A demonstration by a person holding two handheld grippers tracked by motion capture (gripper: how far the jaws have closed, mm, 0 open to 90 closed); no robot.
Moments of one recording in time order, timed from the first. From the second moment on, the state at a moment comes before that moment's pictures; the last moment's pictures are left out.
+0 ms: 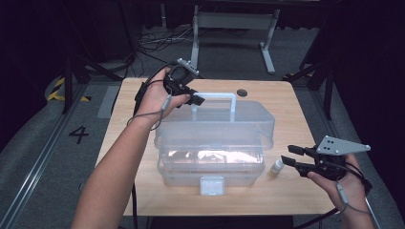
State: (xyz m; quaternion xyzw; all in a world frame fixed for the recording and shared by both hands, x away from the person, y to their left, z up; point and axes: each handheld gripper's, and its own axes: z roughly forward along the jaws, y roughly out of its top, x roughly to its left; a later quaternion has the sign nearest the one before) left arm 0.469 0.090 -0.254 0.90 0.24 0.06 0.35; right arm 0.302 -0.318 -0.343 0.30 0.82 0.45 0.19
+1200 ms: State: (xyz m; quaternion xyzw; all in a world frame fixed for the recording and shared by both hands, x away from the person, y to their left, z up) left arm 0.468 0.091 -0.255 0.90 0.24 0.06 0.35; right arm 0.329 -0.286 -0.365 0.29 0.79 0.53 0.12
